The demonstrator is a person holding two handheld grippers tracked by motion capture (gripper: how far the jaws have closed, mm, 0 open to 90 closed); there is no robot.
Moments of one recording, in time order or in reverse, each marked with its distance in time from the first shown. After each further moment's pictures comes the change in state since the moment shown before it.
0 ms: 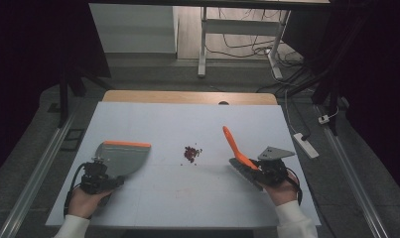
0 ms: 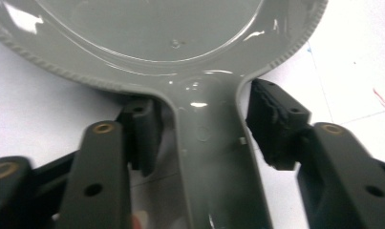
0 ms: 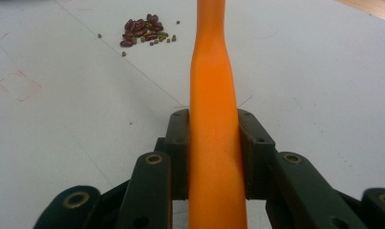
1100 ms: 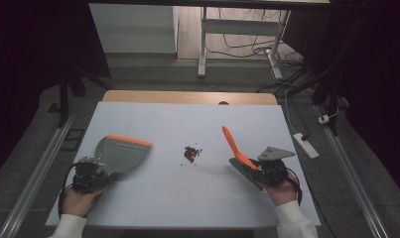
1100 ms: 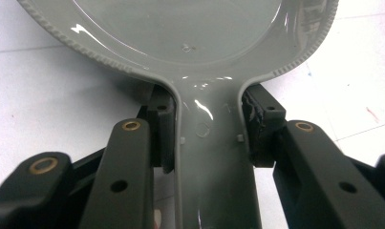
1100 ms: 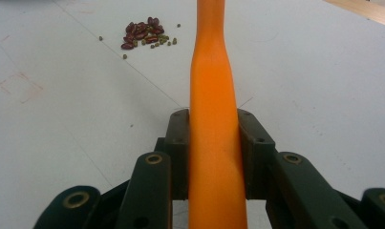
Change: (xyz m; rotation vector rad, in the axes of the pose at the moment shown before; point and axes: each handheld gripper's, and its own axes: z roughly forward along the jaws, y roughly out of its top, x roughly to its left) left arm 0.019 -0.005 -0.008 -0.123 -0.056 0.010; right arm 0.001 0.001 -0.001 -0.009 -0.002 -0.006
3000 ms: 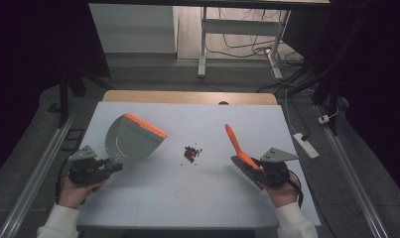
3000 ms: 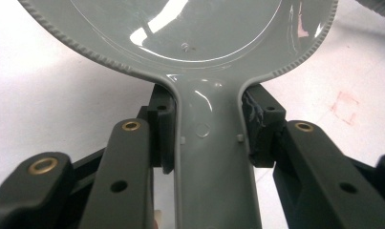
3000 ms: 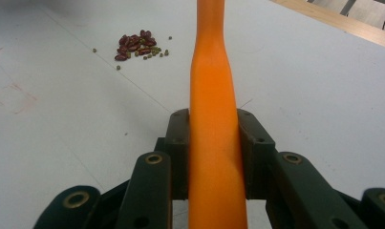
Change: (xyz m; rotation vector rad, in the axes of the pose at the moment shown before) left arm -0.001 0.020 -0.021 -0.214 -0.231 0.329; right arm 0.003 -0.002 -0.007 -0.052 -0.045 0.005
